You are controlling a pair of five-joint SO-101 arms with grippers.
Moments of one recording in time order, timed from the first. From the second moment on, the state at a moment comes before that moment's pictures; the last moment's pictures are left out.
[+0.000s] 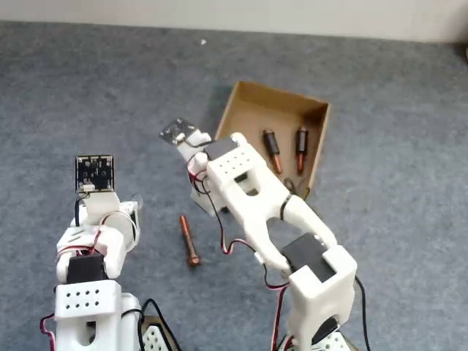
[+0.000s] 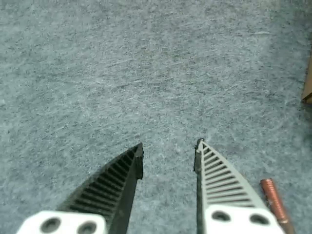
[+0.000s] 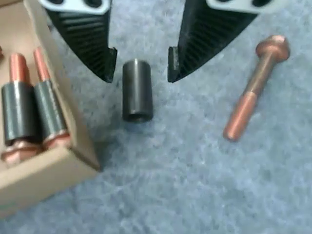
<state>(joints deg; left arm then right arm) -14.2 -72.8 82.5 44.2 1.5 -39.8 16.4 4.0 69.6 18.2</state>
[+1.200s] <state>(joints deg) -14.2 -72.8 82.5 44.2 1.5 -28.2 -18.7 26.6 75.3 18.2</state>
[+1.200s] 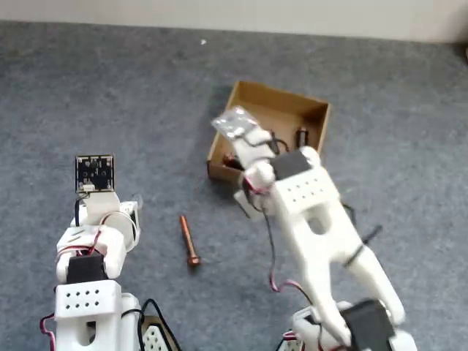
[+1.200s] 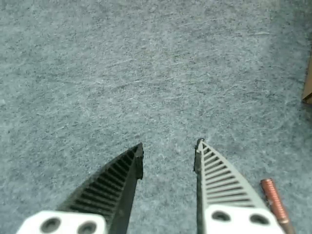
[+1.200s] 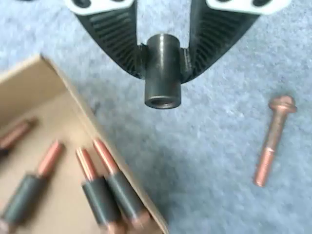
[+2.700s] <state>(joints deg) 0.6 -50.5 51.4 74.3 -64.4 -8.1 -27.2 48.4 55.8 6.0</state>
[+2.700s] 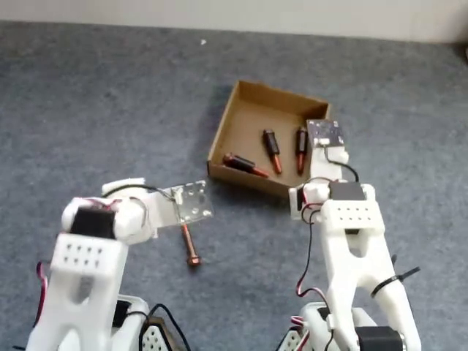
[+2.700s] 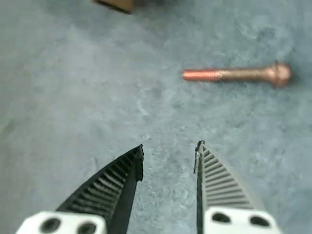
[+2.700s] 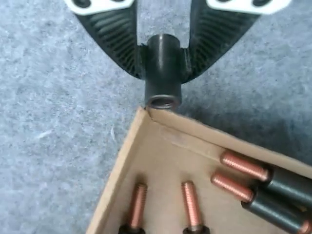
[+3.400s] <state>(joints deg) 12.0 -20.0 46.9 67.6 -74.3 -8.0 -27.3 49.5 54.1 6.0</state>
